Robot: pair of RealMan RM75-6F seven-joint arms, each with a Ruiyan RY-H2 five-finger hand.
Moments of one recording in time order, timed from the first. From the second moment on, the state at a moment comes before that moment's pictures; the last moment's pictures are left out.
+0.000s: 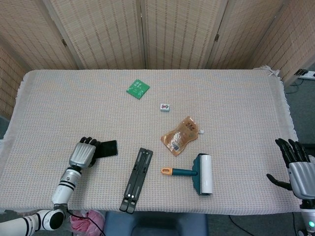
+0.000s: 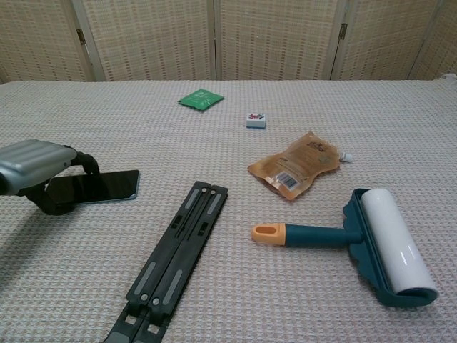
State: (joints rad) left arm -0.56 -1.56 -0.12 -1.39 1.09 1.01 0.61; right arm 0.04 -1.09 0.05 -1.58 -1.55 1.54 0.08
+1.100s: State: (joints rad) left arm -0.59 -1.52 -0.13 -1.38 1.07 1.01 0.52; right arm 0.03 -1.09 0.04 -1.59 -1.55 1.54 0.07
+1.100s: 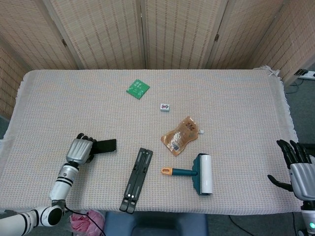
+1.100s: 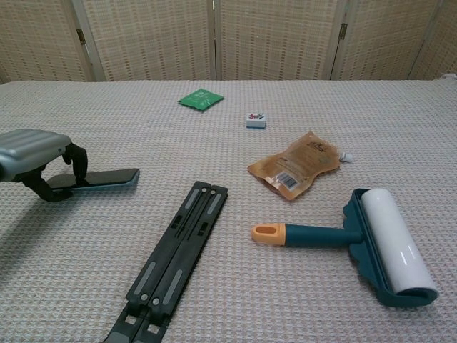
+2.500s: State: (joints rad) left arm -0.51 -1.31 -0.17 -1.55 1.11 1.28 0.33; right arm 0.06 -1.06 0.05 -1.60 -1.58 1.51 0.06
